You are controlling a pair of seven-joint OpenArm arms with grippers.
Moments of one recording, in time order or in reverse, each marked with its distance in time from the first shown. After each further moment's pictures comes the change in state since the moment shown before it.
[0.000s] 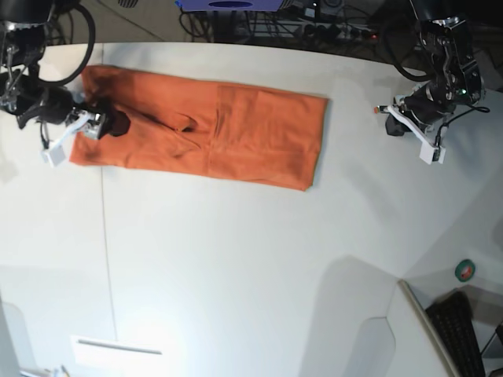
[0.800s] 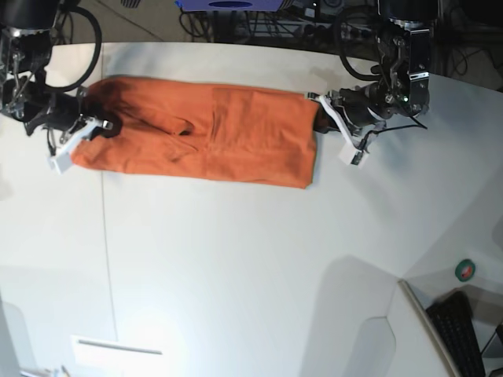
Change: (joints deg) left arm -1.1 3.4 20.2 0.0 -0.1 -0.4 -1.2; right arm 1.8 -0.4 -1.0 -0.5 -1.0 -0.5 1.1
